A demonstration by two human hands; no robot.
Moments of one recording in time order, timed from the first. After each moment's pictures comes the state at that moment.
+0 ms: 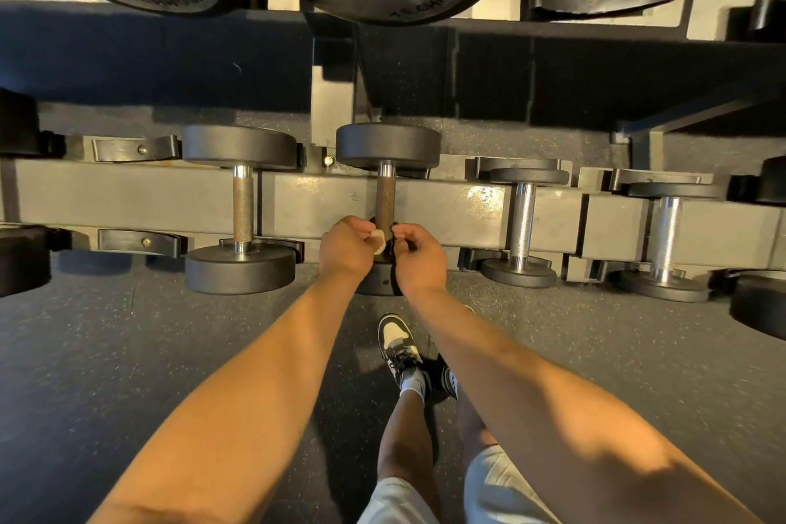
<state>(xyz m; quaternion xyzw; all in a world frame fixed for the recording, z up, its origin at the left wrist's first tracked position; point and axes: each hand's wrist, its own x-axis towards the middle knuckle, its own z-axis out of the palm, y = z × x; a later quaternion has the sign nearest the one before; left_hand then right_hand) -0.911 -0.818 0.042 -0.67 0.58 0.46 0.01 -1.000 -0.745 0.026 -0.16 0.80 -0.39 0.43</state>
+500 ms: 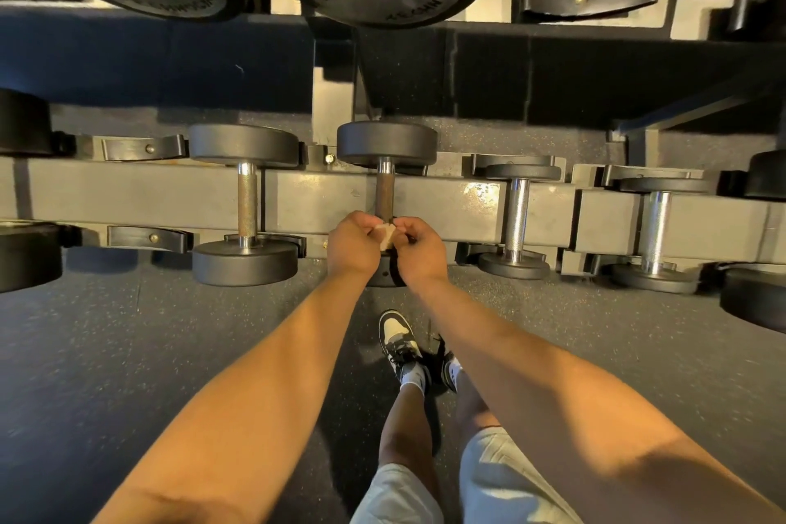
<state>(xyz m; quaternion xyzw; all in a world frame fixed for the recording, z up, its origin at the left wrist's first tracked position) -0.918 -0.803 0.053 -0.66 0.58 0.48 -0.05 -1.009 -0.743 0.042 -0.15 0.77 -0.39 0.48</state>
